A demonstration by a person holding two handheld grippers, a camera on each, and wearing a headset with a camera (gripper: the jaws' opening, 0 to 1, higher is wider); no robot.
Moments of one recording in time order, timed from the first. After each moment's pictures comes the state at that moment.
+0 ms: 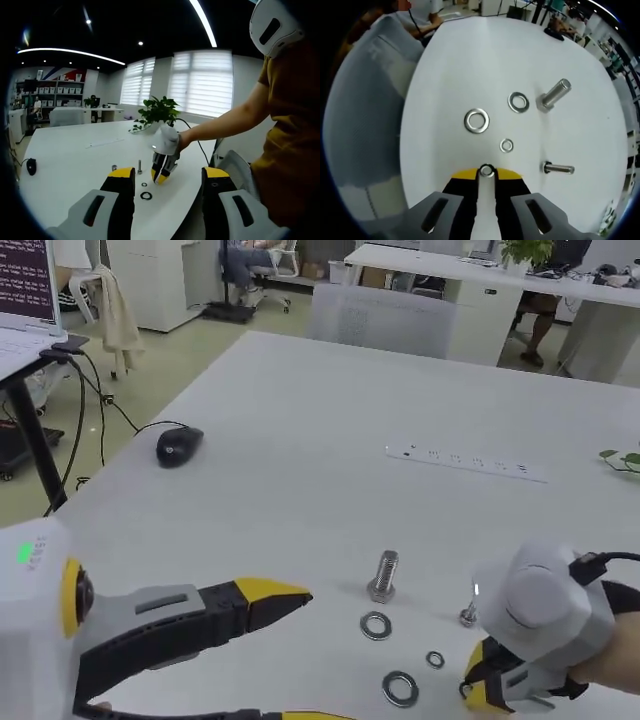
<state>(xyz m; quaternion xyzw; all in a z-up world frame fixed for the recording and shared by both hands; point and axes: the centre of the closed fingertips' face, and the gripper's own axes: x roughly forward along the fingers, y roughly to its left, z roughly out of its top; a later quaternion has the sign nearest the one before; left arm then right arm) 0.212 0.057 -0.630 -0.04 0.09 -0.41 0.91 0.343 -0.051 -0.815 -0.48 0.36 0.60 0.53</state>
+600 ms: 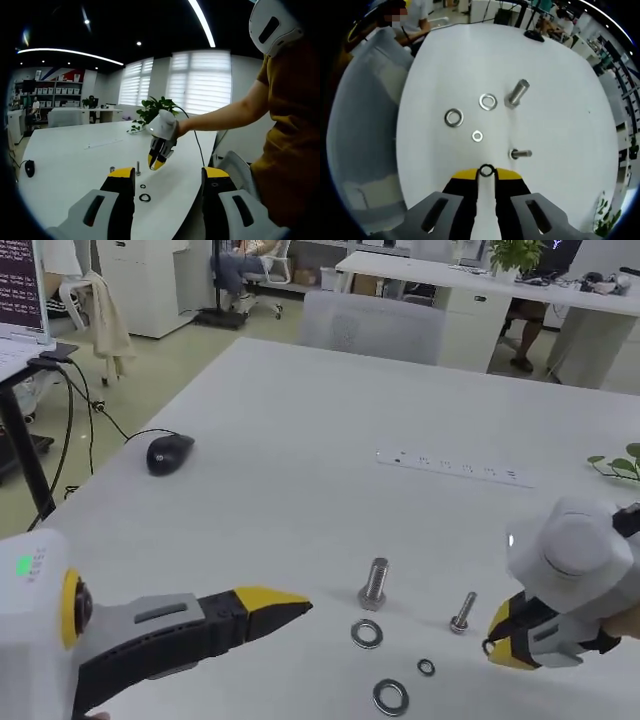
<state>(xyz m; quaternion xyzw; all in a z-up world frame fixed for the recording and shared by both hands) 0.215 0.051 -0.629 -0.04 0.09 -0.42 0.90 0.382 -0.067 -0.775 -0.48 0.35 0.57 0.56</state>
